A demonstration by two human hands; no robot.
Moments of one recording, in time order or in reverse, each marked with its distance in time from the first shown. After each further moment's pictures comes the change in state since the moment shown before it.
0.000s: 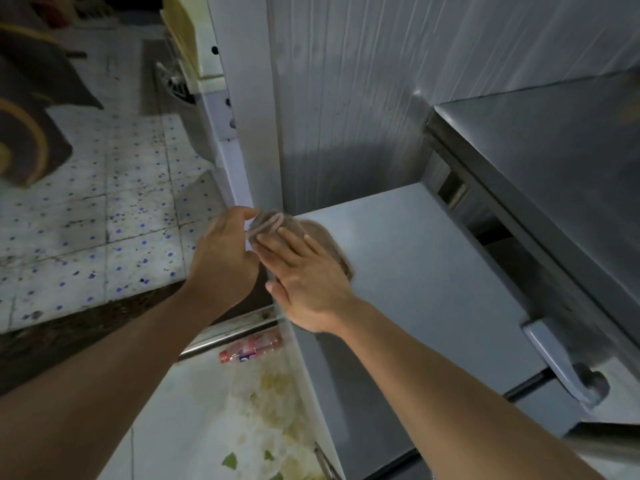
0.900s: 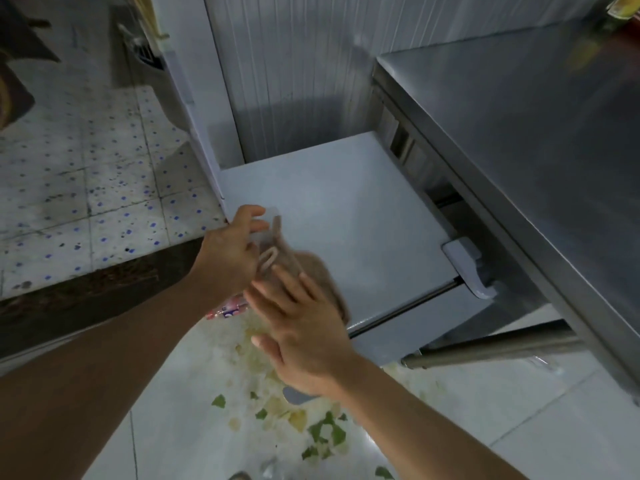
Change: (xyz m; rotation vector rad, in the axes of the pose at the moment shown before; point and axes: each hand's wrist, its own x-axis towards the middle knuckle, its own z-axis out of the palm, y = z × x) left_hand -0.089 0.060 0.023 -0.074 -0.244 -0.017; right_hand -0.167 -0.060 0.014 0.051 -0.005 0.057
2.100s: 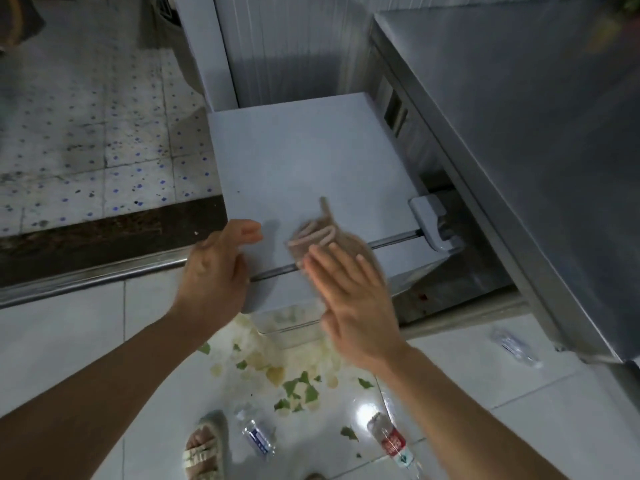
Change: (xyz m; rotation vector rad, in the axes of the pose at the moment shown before) left_hand -0.126 0.048 0.059 0.045 0.237 0.052; right_hand -0.131 0.064 0.003 0.015 0.181 0.063
